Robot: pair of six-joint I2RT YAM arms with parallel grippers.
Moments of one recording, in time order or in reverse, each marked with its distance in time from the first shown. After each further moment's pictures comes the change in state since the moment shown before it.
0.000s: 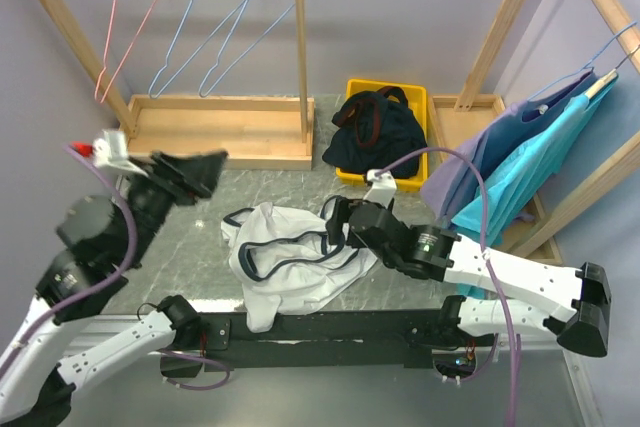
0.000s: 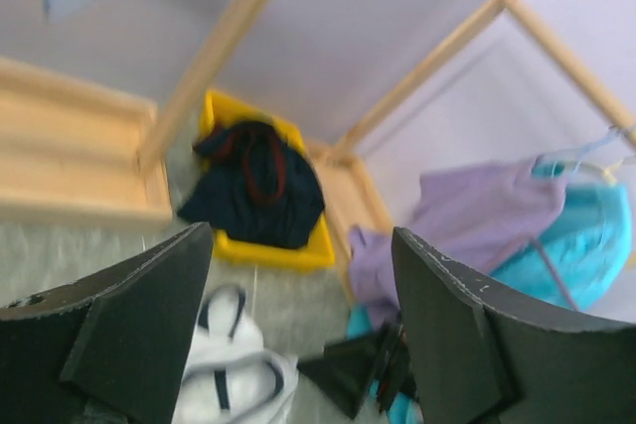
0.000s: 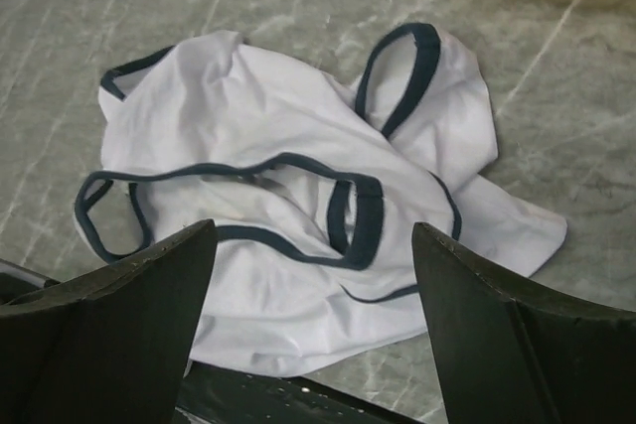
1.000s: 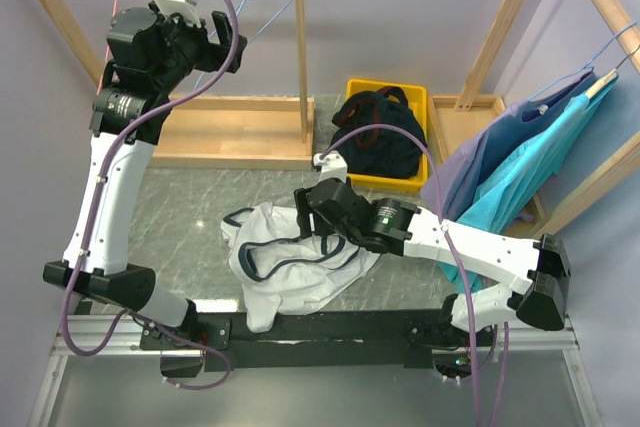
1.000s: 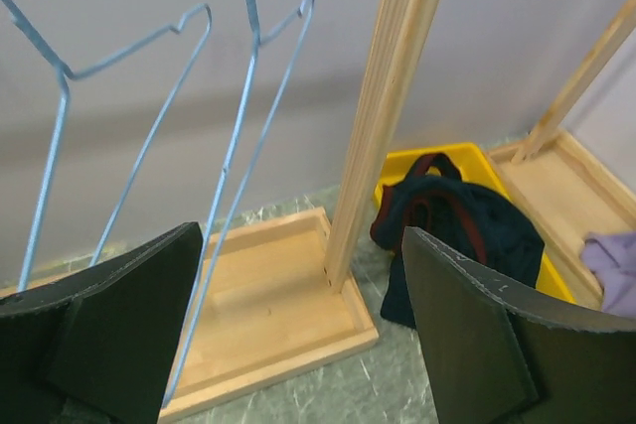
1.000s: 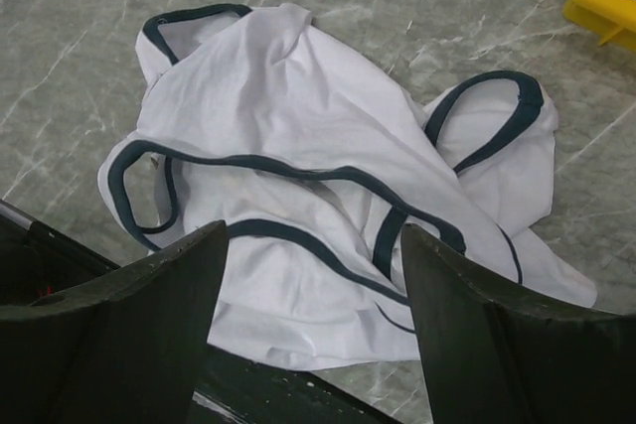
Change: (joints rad) left arm 0.503 0.919 0.924 -0.095 0.503 0.600; right arm 0.005 0.310 0.346 -0.079 -0.139 -0.217
